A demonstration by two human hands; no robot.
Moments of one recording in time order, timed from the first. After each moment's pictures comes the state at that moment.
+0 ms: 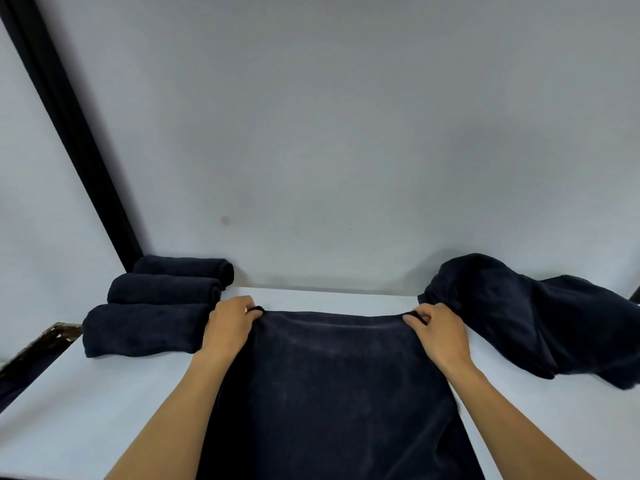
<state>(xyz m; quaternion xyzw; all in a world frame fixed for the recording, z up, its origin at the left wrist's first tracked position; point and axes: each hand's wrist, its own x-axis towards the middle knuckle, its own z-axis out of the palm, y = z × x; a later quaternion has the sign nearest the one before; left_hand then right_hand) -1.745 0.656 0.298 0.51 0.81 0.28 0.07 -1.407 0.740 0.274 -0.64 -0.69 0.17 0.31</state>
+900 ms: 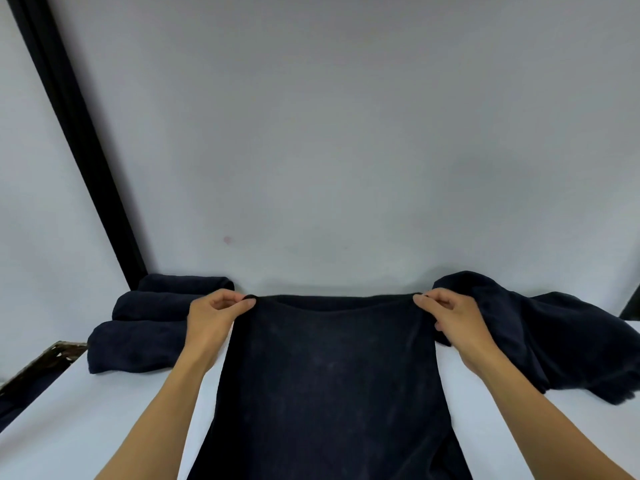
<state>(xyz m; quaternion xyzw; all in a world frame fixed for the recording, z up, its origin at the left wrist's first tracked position) -1.747 0.632 0.342 0.38 0.63 0.63 0.28 -1.390 0.713 0.360 -0.50 -0.59 0.43 0.47</state>
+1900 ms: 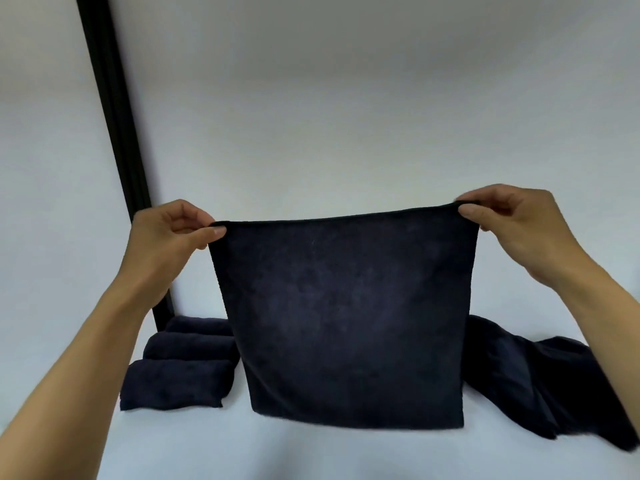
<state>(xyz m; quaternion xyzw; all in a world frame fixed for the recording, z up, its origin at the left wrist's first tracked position) -1.751 0.553 0.556 0.51 0.57 0.64 0.05 -1.367 0.679 0.566 -0.37 -0.71 0.21 0.56</state>
